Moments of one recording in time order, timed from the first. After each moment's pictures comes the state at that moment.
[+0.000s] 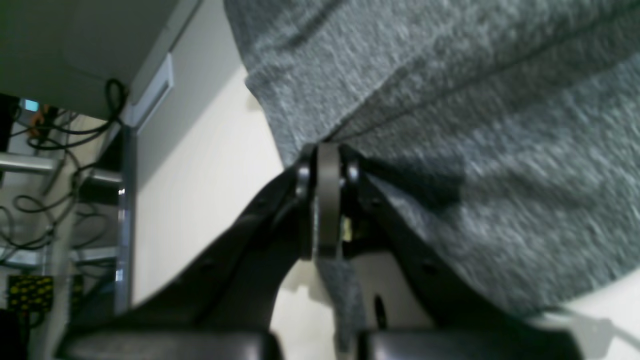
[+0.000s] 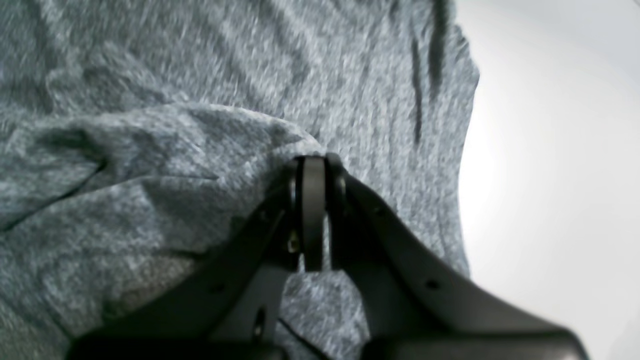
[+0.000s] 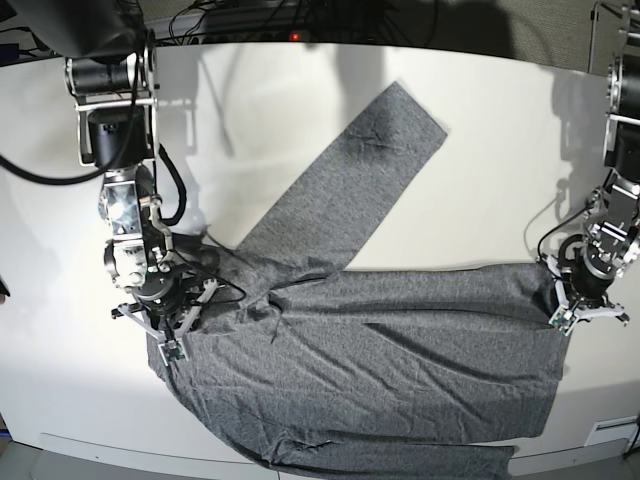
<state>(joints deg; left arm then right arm) -29.1 -26.5 16.1 30.9 17.3 -9.9 -14.9 22.5 13.9 -2.5 55.1 -4.6 13.5 -19.0</state>
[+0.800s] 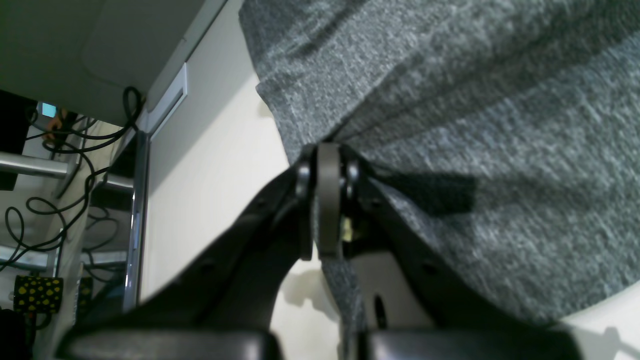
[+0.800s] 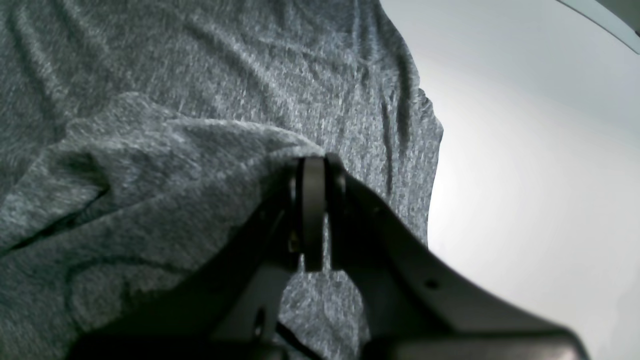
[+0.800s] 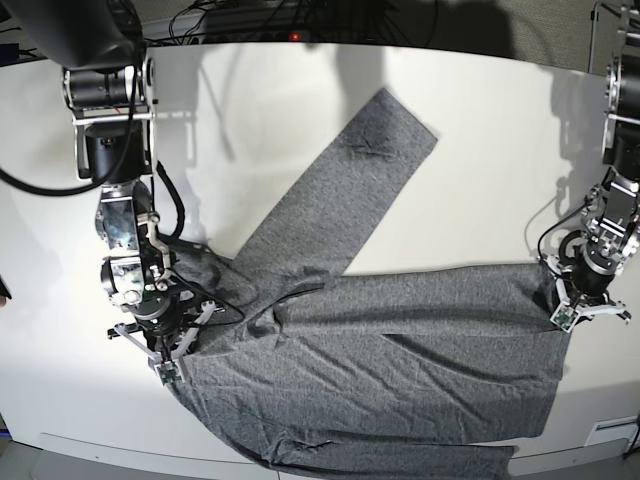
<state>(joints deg) -29.1 -26.2 16.0 29.3 17.3 -6.4 -18.1 25.3 13.9 -2.5 55.1 -4.6 12.7 -18.0</state>
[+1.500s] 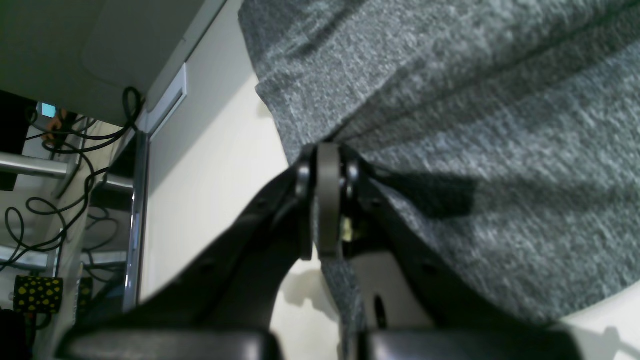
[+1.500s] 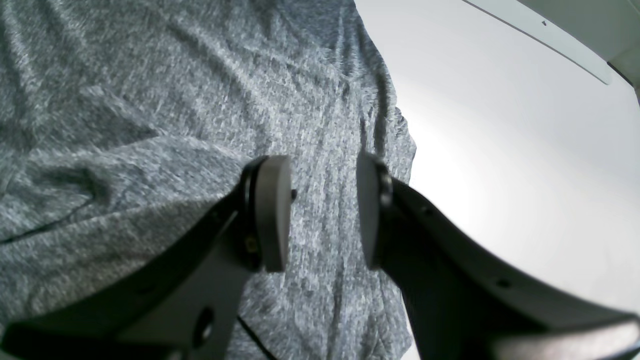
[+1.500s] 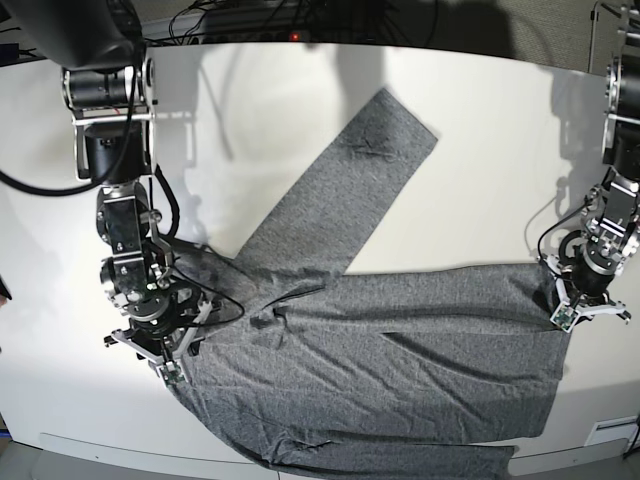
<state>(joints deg) -29.1 -26.2 16.0 29.3 17.3 -6.4 -18.1 25.3 13.9 -2.5 55.1 -10.8 12.7 -14.9</state>
